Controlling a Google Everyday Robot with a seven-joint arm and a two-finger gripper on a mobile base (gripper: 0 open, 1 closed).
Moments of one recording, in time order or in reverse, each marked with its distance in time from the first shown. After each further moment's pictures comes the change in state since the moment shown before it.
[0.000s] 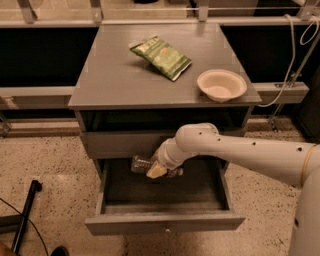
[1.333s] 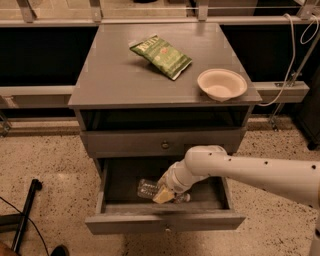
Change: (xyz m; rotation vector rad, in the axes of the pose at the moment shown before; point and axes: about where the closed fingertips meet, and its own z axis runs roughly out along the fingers) arm 0.055 0.079 0.013 -0.125 0.024 0.086
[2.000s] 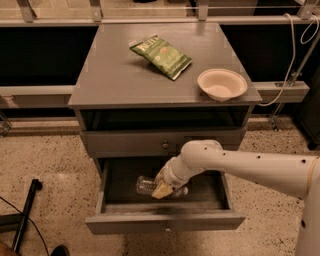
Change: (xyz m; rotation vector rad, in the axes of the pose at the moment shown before) arm -0.007 -0.016 0.006 -0.004 0.014 -0.067
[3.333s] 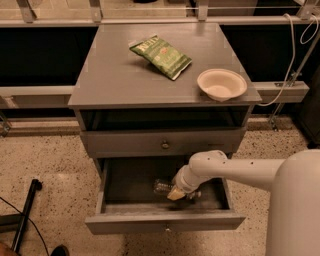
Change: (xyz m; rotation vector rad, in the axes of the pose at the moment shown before) arm 0.096 -0.036 0.050 0.056 0.106 0.078
